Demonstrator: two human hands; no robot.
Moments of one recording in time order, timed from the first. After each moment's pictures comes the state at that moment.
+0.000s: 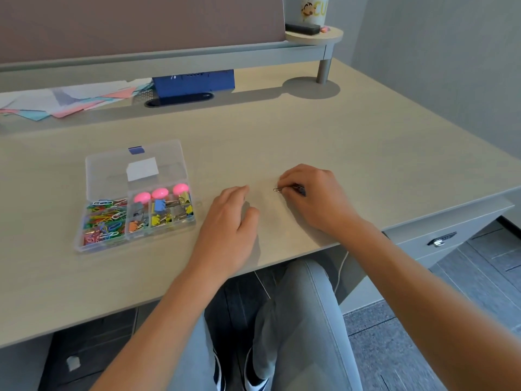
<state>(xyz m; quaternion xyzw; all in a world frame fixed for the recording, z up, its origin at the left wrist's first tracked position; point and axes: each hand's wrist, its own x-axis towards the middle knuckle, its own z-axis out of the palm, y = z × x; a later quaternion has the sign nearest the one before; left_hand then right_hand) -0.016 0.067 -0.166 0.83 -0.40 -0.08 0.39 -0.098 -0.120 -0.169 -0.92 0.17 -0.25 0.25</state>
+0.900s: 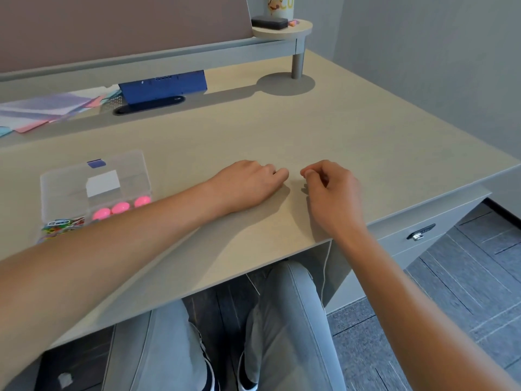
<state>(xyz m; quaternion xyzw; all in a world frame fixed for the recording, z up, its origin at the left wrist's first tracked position) 0.029 -0.074 -0.153 0.66 -0.72 0.20 -0.08 -0.143 -0.155 -0.173 -0.75 0.38 -0.36 0.41</state>
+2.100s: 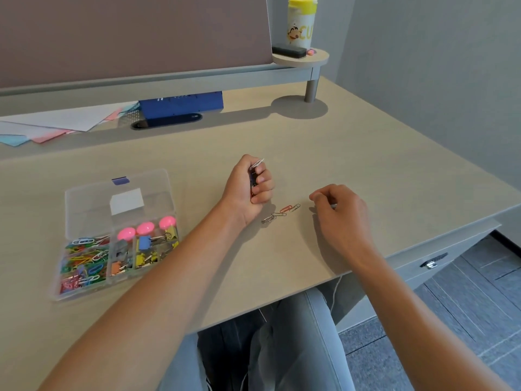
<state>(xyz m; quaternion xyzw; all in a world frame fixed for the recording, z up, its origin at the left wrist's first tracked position) 0.061 -0.074 -0.143 0.40 -0.11 -0.51 0.75 -0.116 -0.151 -0.167 -0.79 0.40 -0.32 0.35</state>
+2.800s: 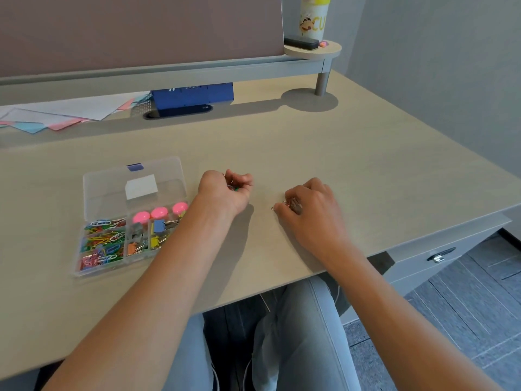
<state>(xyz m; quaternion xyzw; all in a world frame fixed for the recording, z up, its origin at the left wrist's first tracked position) 0.074 -0.027 -0.129 0.31 0.25 -0.37 0.84 -0.085 -0.106 -0.172 -0.89 0.32 -0.25 0.19</state>
